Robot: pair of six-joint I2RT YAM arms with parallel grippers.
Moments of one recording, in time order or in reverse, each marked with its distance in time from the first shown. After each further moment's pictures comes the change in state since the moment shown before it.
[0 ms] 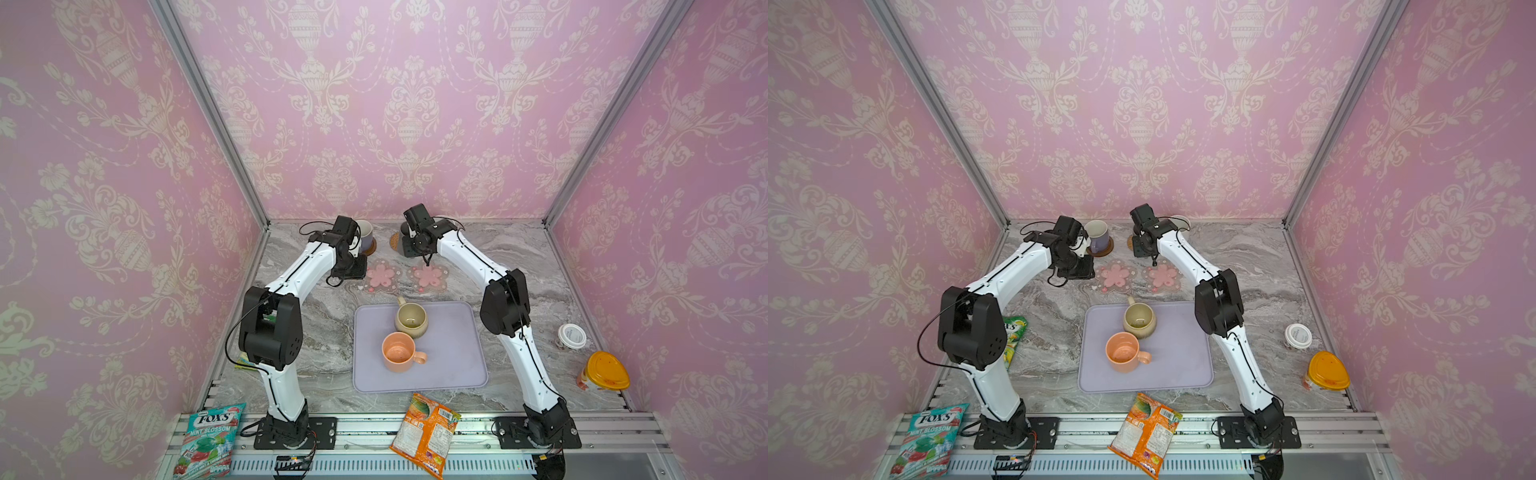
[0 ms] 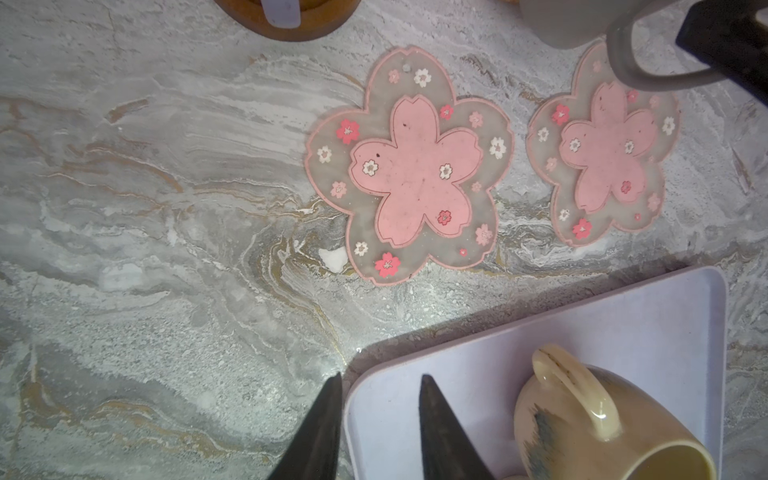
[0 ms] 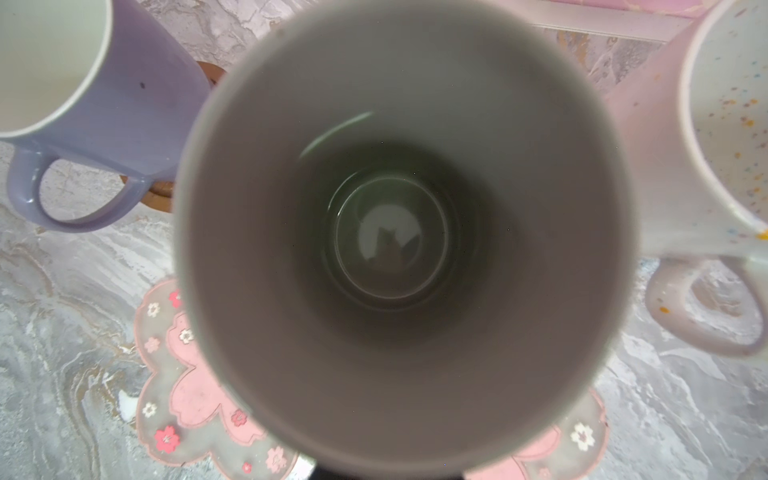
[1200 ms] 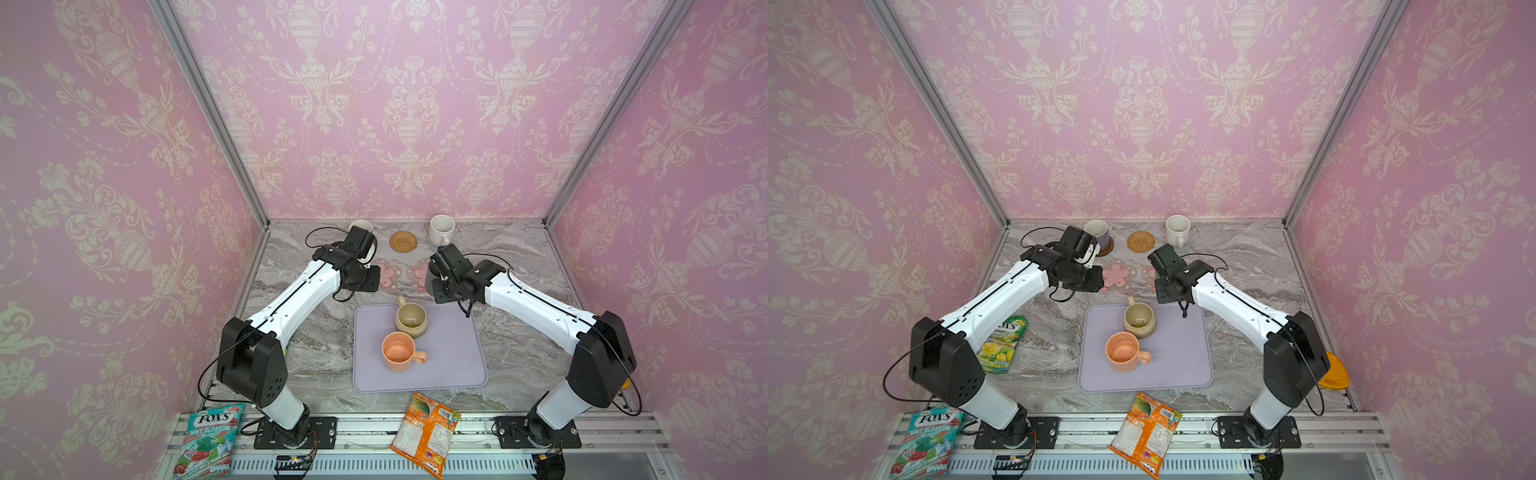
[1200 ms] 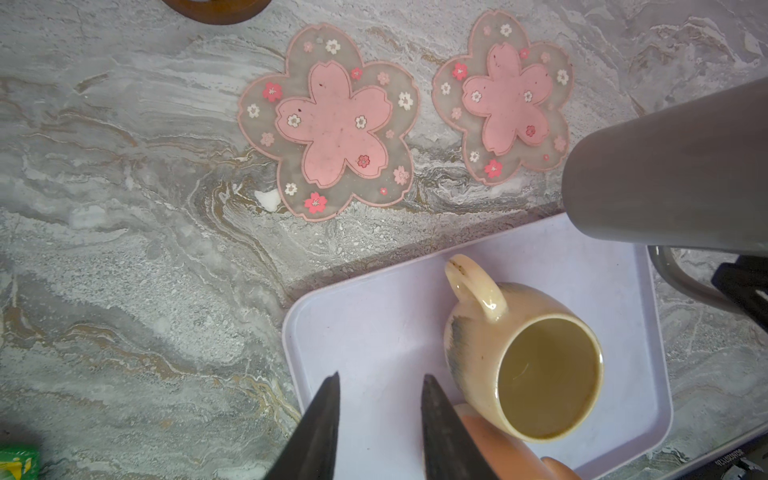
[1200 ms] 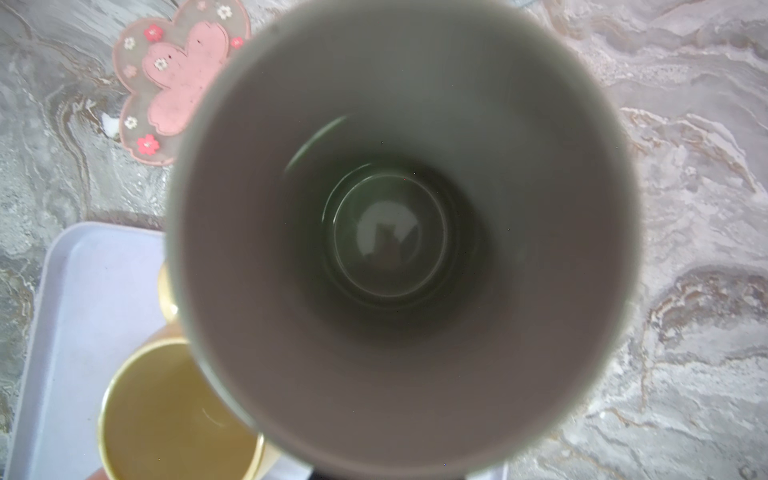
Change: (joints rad) left arm -0.179 -0.248 -0.142 -0.008 -0.084 -0.102; right arm 0.125 -0.782 -0.964 0.075 0.101 0.087
